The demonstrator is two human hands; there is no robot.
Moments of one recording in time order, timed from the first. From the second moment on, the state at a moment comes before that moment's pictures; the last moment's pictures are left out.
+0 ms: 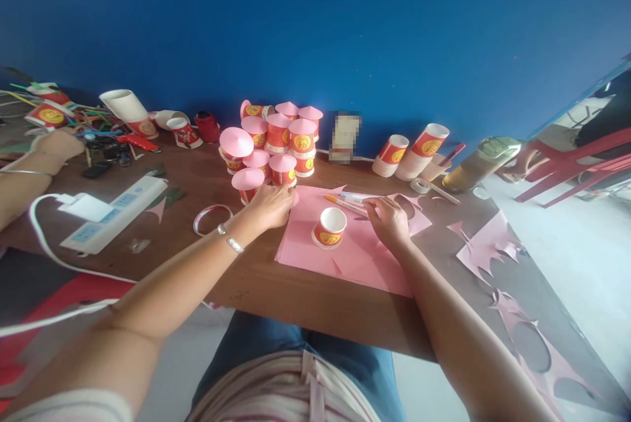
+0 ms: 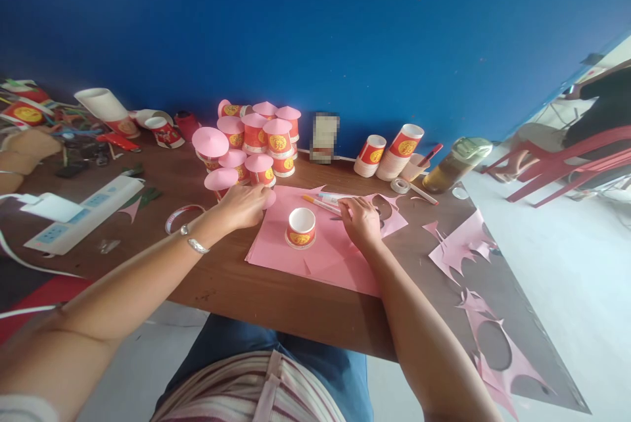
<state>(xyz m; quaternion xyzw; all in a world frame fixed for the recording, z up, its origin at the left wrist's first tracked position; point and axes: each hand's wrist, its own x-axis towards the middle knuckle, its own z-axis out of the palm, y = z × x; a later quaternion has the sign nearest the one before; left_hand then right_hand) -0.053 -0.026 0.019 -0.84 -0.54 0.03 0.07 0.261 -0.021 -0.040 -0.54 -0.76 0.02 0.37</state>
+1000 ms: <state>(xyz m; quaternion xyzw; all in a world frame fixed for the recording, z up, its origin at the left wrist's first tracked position) -0.017 -0.019 0.043 -0.82 -0.34 -0.44 0.13 0.239 -0.043 -0.005 -0.52 -0.63 0.29 0.49</state>
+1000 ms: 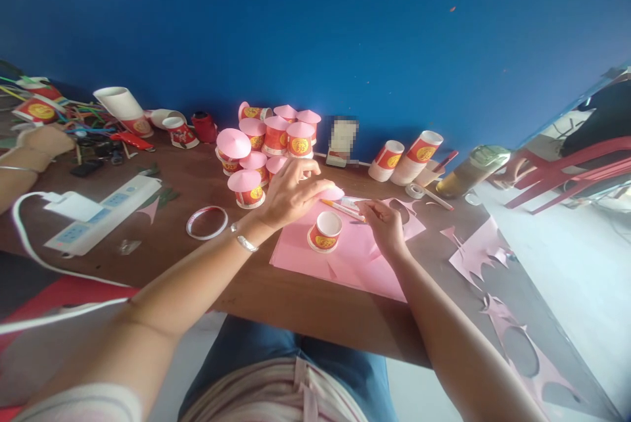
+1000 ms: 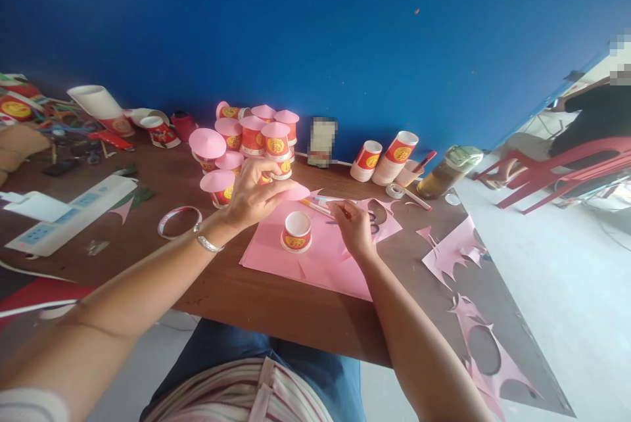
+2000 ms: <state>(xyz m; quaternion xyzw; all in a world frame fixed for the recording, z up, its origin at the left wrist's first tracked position) -0.025 -0.030 0.046 -0.54 -0.34 -0.29 -0.72 0.222 -0.064 0.007 -0.37 -0.42 0.70 0.44</state>
